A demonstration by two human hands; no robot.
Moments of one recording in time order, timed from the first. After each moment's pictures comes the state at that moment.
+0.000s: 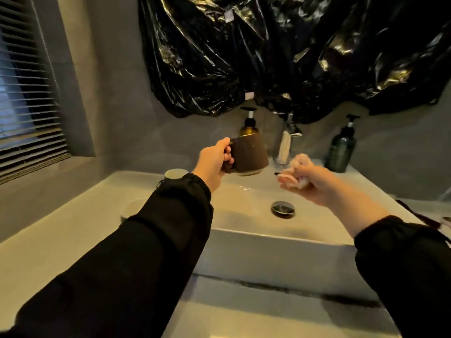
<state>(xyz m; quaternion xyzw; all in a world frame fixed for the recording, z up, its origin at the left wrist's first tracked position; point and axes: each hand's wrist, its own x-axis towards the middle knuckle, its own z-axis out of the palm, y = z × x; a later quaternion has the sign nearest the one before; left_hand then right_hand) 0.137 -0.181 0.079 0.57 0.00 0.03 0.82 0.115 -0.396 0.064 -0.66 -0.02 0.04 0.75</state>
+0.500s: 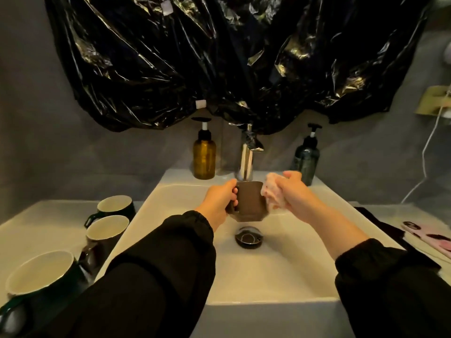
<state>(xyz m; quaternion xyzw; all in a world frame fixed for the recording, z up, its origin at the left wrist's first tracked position) 0.224 -0.292 0.034 0.64 0.05 -0.12 0.76 0.180 -0.442 0.054 -0.75 0.08 -0.09 0.65</state>
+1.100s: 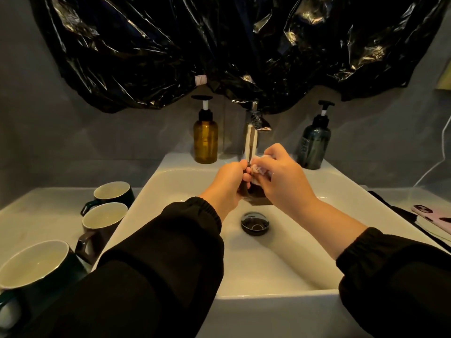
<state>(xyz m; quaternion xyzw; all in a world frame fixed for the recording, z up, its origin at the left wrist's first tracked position) 0.211 -0.298 0.046 0.56 0.02 -0.17 0.81 0.178 -0.416 0.031 -0.89 -0.16 -0.41 0.14</state>
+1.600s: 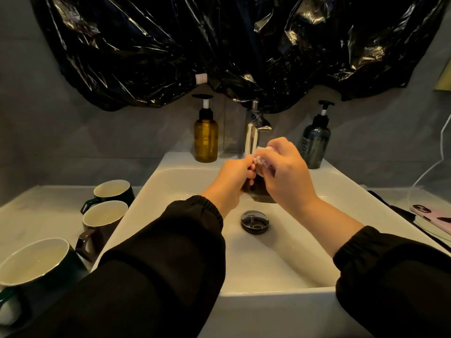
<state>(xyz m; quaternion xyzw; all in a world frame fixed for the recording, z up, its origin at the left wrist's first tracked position) 0.202 -0.300 0.052 0.64 -0.04 -0.13 0.75 0.181 -0.419 0.034 -0.85 -0.17 -0.47 0.13</state>
